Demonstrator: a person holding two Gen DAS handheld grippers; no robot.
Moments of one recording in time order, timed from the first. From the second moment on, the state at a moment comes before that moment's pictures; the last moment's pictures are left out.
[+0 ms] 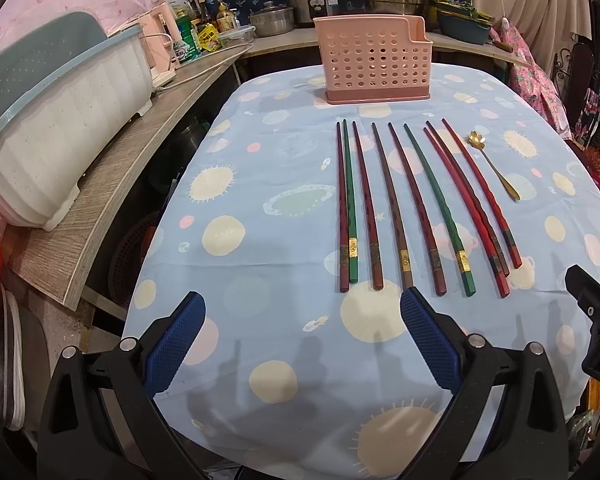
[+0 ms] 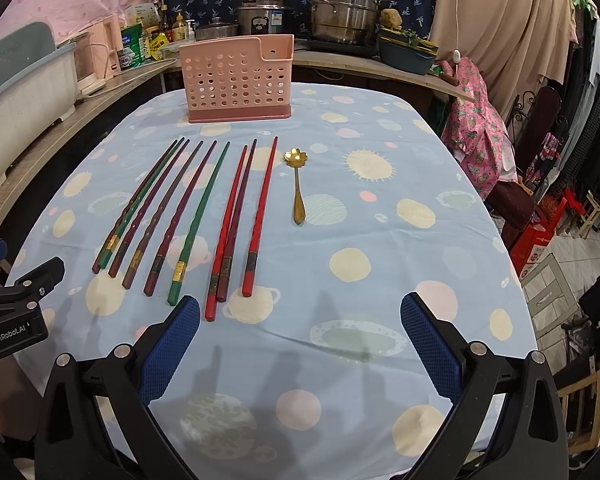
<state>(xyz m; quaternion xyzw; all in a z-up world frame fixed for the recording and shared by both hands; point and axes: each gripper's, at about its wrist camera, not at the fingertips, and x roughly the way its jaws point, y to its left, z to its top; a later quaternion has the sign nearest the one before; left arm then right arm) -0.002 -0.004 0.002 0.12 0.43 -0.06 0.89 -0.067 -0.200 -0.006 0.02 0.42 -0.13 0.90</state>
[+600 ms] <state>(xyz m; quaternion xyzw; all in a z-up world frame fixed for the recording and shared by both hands) -0.002 -0.003 0.001 0.12 0.43 -0.07 0.89 -0.067 -0.200 -0.006 0.02 0.42 -0.13 0.90</state>
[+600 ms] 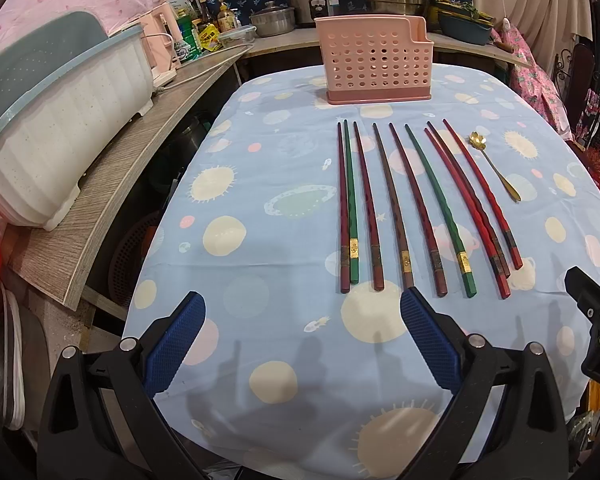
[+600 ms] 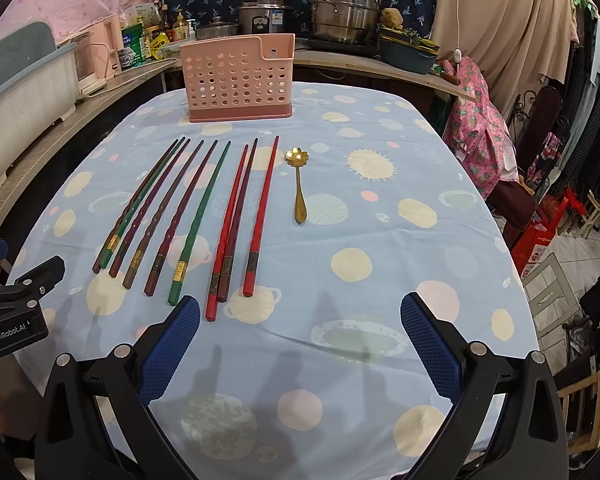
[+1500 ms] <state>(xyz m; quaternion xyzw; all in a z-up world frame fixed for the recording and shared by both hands) -0.002 -0.003 0.001 0.12 0.43 -0.06 0.89 -0.068 -0.200 -0.007 0.02 0.42 -0.13 0.90</state>
